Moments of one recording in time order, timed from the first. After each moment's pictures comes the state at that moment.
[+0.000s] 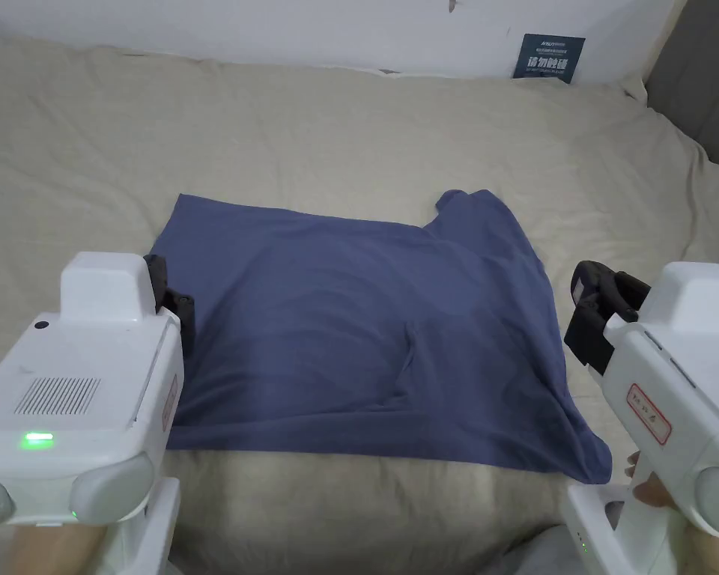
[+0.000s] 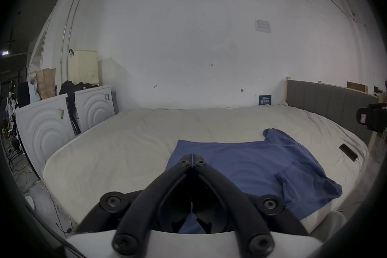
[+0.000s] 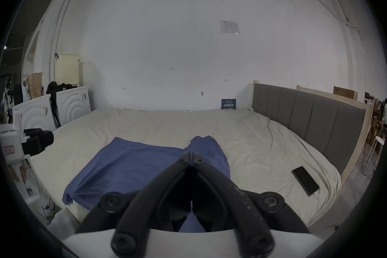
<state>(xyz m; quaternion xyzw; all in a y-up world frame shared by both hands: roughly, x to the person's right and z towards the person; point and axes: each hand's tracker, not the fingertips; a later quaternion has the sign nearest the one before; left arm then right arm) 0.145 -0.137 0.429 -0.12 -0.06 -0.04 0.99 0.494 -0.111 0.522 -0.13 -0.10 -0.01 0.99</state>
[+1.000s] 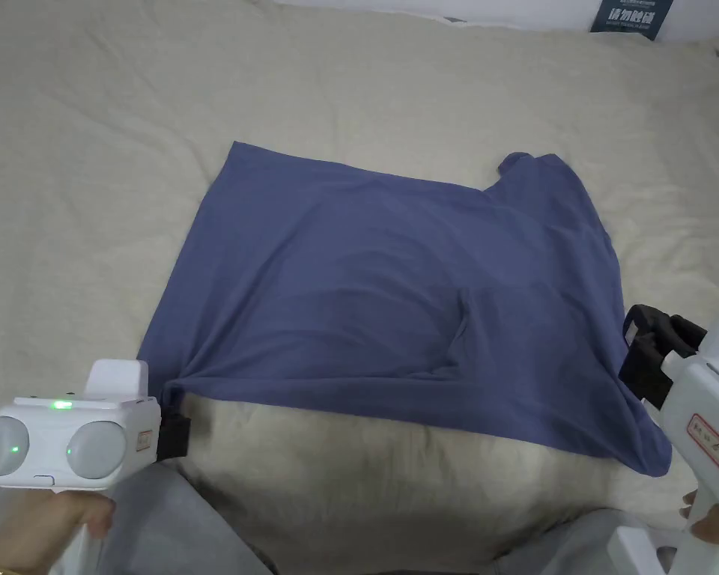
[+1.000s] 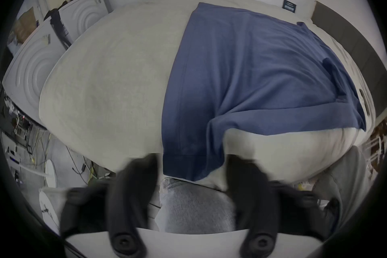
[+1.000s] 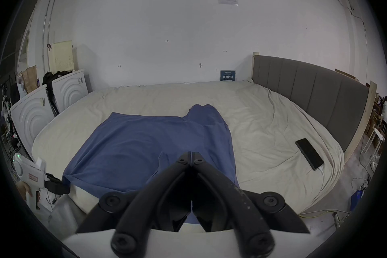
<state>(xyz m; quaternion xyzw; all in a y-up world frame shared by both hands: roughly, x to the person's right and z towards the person) 0.068 -0.278 0.398 -0.50 -0.03 -0.05 0.87 0.498 -0.150 0.517 -0.22 -0.10 -0.03 0.97</state>
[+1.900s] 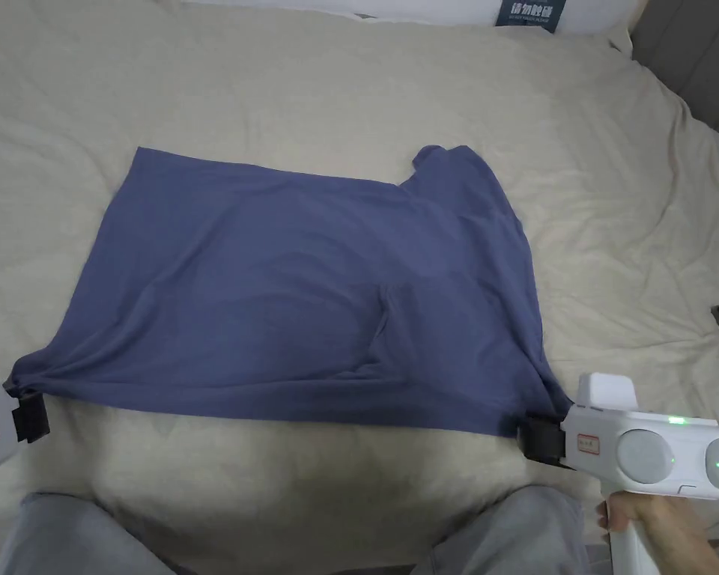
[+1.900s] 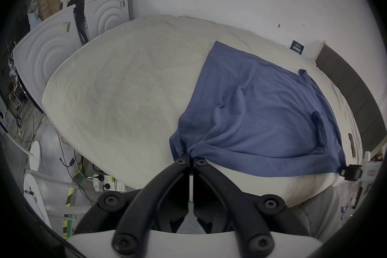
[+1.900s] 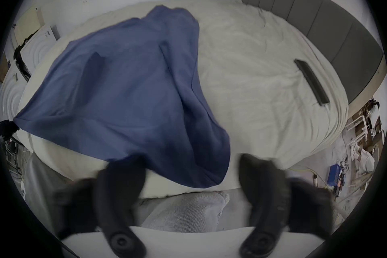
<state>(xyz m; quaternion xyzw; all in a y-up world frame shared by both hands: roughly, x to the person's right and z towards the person) 0.056 -0.215 0.402 -0.42 0.00 0.04 0.91 0.581 -0.283 0.493 -0.50 -0.15 -0.06 0.85</state>
